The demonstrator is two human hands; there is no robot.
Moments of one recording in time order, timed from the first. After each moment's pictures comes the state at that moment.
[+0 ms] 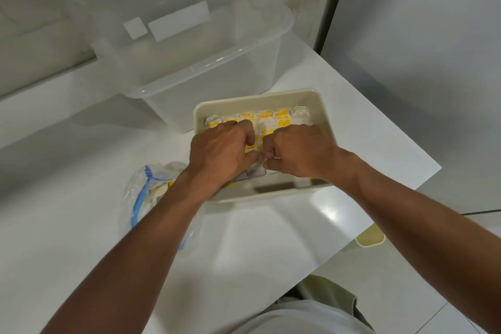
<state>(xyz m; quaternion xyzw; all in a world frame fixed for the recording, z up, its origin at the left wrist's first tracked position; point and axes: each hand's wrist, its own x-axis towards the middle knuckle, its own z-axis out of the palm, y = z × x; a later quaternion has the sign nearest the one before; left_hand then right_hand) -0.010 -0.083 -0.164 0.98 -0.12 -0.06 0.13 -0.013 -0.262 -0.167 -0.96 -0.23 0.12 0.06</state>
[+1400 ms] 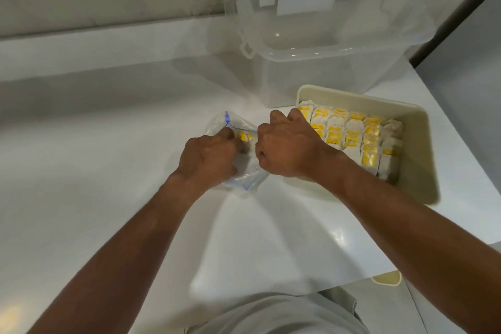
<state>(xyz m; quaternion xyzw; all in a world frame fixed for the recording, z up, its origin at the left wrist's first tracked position) -0.091 0.083 -0.203 1.00 -0.03 -0.09 0.00 -0.032 -0.089 -0.159 -0.88 -0.46 0.00 -0.11</state>
